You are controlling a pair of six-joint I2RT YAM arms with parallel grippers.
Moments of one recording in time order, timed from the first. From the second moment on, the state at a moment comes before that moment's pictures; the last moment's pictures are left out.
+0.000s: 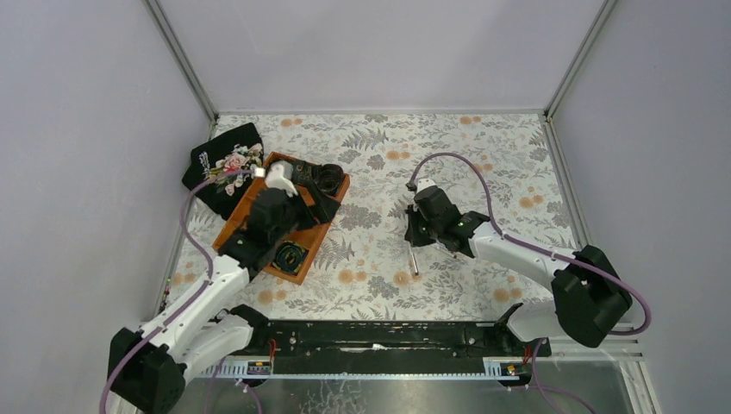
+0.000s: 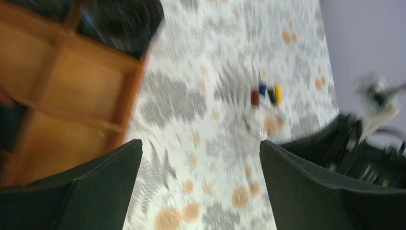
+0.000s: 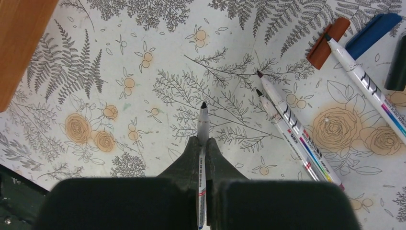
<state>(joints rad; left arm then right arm) -0.41 0.93 0.68 -0.13 0.03 -0.65 0.71 1.39 0.81 -0.30 0.04 0.42</state>
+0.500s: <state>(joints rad) -0.89 1.06 0.39 0.22 0.15 -1.01 0.71 1.19 0.68 -0.10 -0.01 0.67</state>
